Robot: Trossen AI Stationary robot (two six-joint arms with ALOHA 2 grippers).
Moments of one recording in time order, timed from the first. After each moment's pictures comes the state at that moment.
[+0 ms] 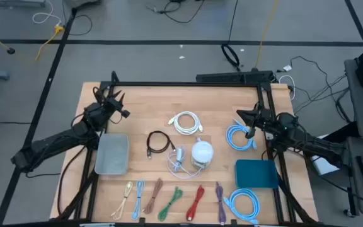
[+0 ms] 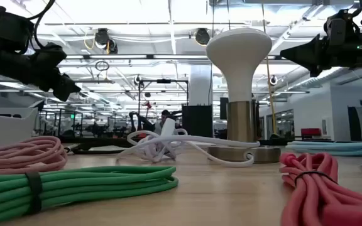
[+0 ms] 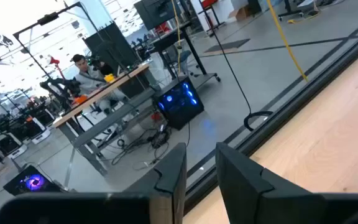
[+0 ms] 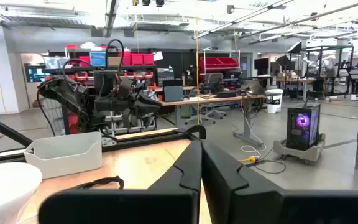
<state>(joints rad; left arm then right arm) 0.67 0.41 0.02 0.33 -0.42 0.47 -0.38 0.09 0.02 0.26 0.00 0.04</state>
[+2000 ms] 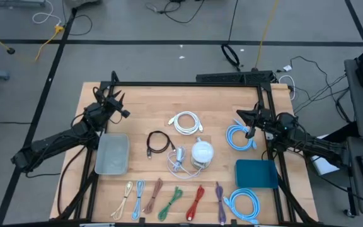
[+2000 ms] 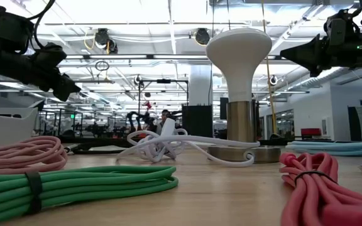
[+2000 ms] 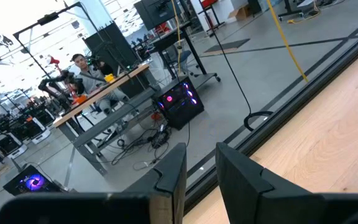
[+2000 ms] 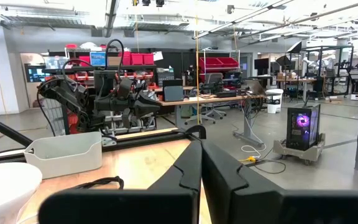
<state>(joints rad) 0.67 0.41 0.02 0.33 -0.42 0.47 -0.38 0.09 0.02 0.26 0.00 0.04</state>
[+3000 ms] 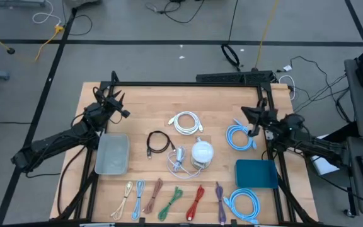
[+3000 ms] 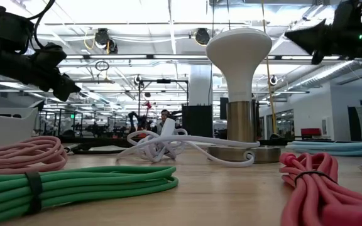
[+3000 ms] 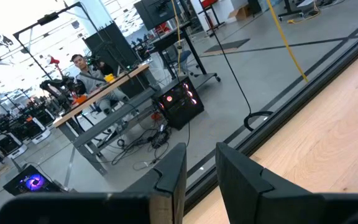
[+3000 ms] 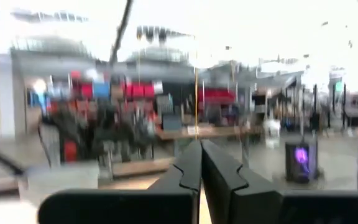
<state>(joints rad) 0.67 0.41 0.02 0.33 -0.42 0.47 -0.38 0.09 0.02 0.46 0.00 0.03</state>
